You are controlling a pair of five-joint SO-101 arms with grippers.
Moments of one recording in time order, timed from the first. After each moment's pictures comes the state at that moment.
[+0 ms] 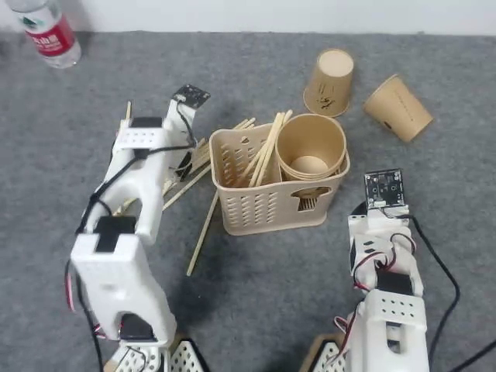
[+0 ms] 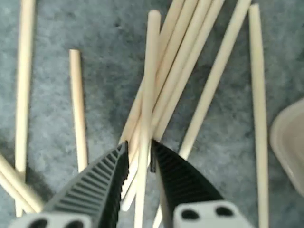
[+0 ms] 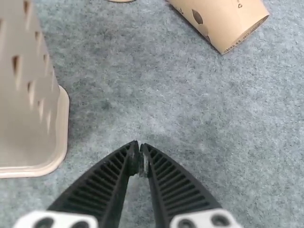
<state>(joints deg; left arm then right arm) -5.8 24.7 7.0 62.2 -52.9 5.2 -62.9 90.5 20.0 14.7</state>
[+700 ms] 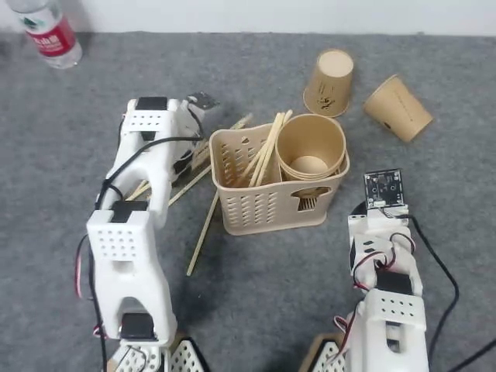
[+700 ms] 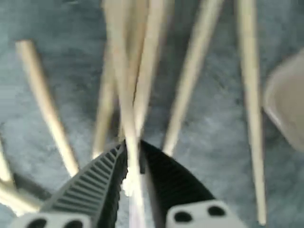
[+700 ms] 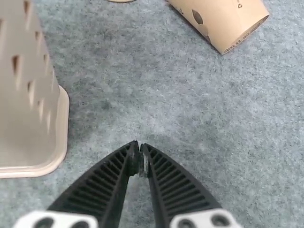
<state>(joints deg) -5.4 39.3 -15.4 84.5 -60.1 5.2 -62.9 90.5 20.0 14.7</state>
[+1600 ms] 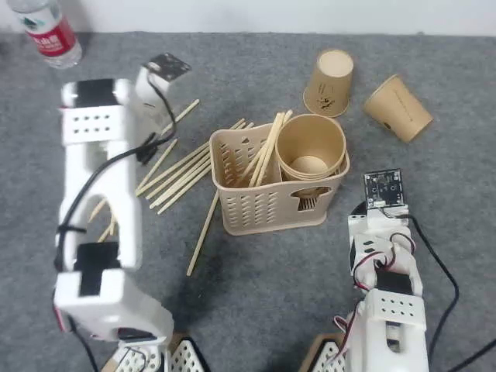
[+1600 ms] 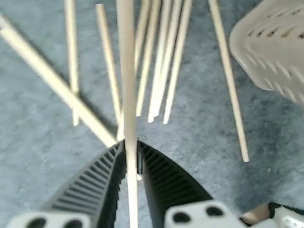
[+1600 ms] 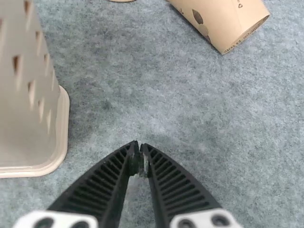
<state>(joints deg) -10.7 9.5 -13.3 97.7 -64.0 5.2 -62.9 90.5 20.0 14.7</state>
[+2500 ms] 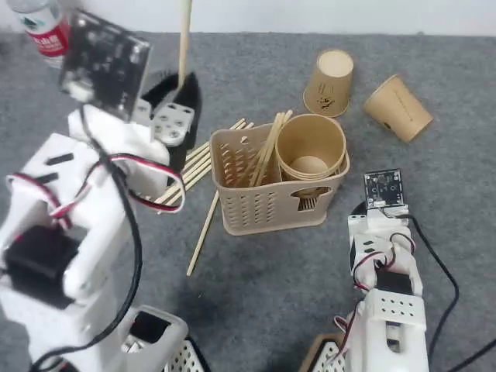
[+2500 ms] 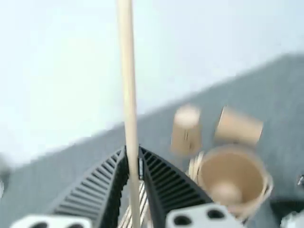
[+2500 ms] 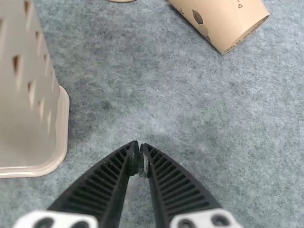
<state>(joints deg) 14.6 -35.9 -13.3 73.5 -6.2 5.2 -62.9 90.5 20.0 14.7</state>
